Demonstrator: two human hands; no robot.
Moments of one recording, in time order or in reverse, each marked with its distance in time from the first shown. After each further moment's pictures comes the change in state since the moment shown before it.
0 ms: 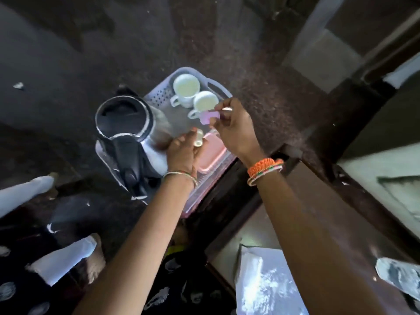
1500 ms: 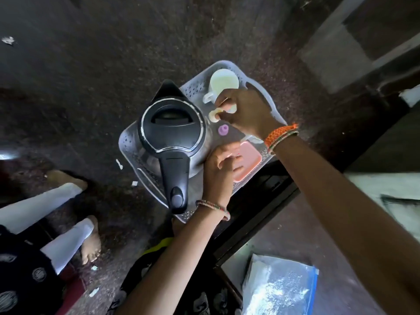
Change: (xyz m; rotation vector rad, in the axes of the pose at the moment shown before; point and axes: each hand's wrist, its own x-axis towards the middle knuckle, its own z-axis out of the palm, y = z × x) left_hand 0.001 -0.002 -0.029 0.240 -0.128 0.030; right_hand 0.087 -0.007 0.052 -0.673 -0.401 -0.258
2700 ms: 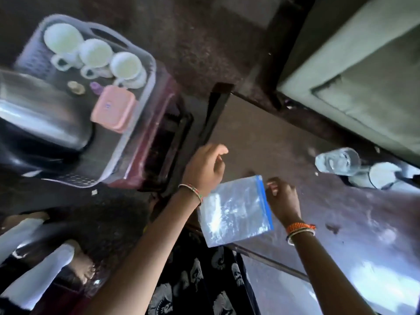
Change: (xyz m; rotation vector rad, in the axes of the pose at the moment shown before) left_hand -0.111 -0.182 0.072 1.132 -0.679 0.668; right_hand -0.479 0.149 0.109 0.228 0.355 1.121
